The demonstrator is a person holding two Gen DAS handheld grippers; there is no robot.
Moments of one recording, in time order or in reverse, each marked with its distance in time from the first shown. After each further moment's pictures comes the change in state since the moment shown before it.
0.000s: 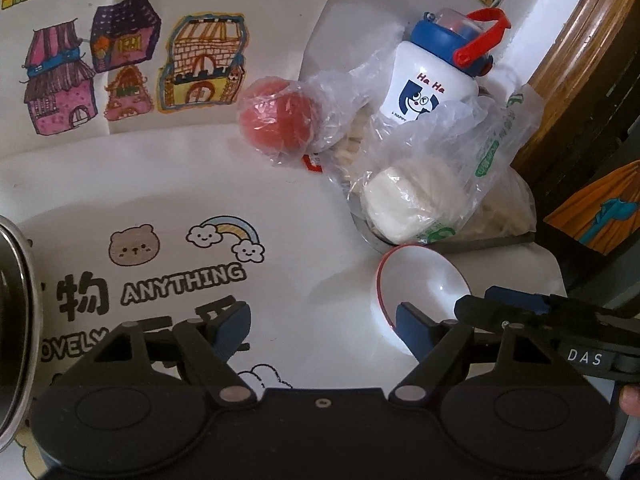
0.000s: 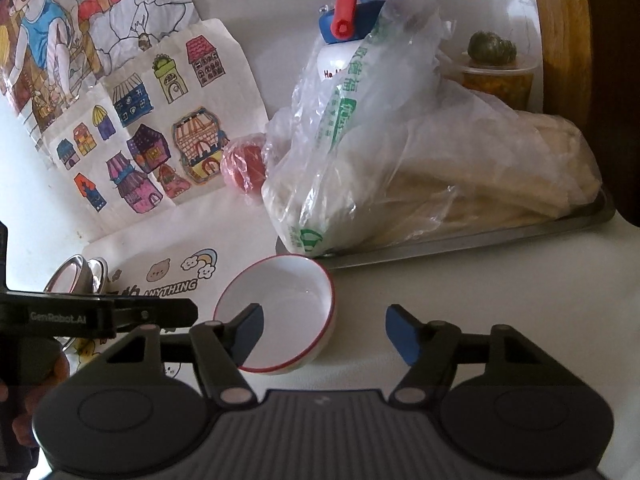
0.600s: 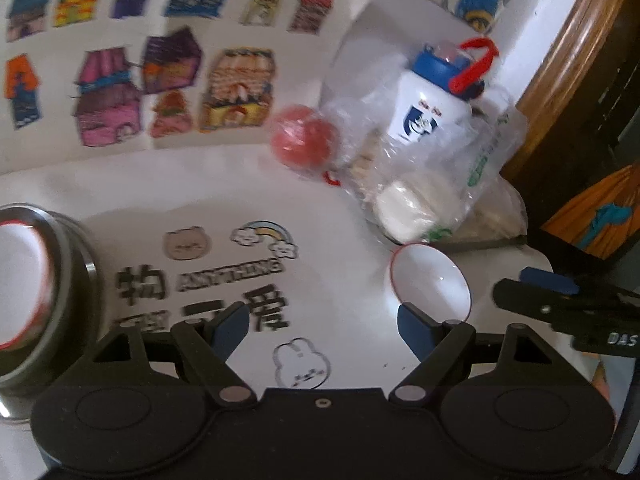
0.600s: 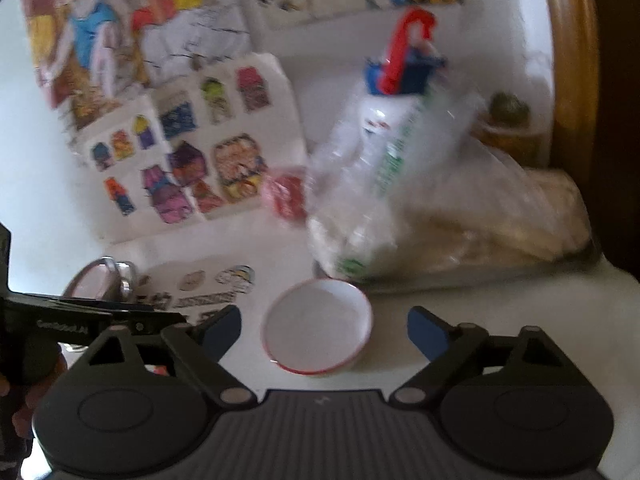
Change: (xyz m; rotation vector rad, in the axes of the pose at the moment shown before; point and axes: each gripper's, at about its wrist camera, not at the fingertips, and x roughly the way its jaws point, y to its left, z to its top) left arm -0.048 0.014 -0.014 0.011 -0.050 0.017; right arm -0.034 0.031 0.005 -0.067 -0.067 -0.013
